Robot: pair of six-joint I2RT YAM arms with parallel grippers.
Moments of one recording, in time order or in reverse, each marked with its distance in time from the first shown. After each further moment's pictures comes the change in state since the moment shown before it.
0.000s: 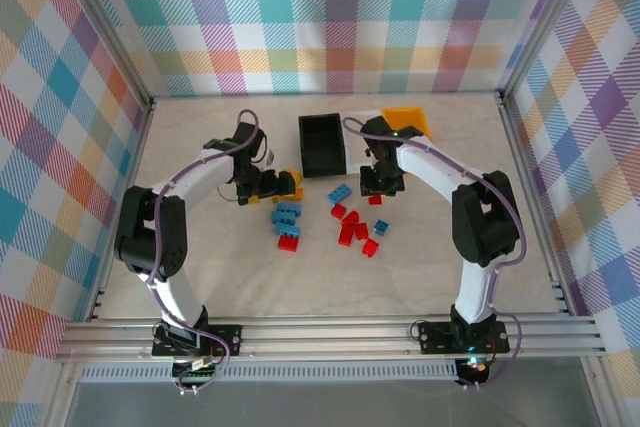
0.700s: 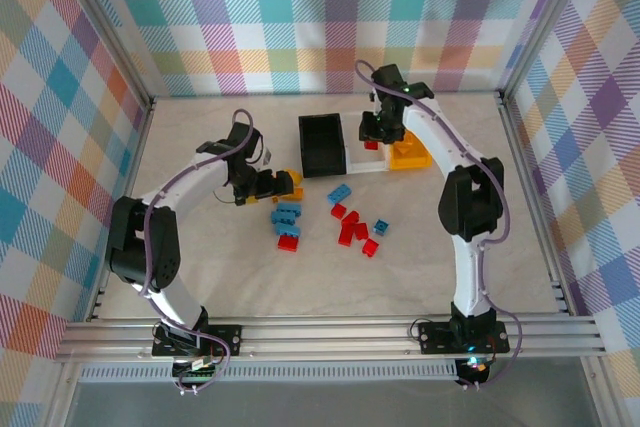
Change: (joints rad) left arm 0.000 -0.063 -0.031 -0.001 0.000 -0.008; right arm -0.106 0.275 0.557 -0.064 -0.026 -0.055
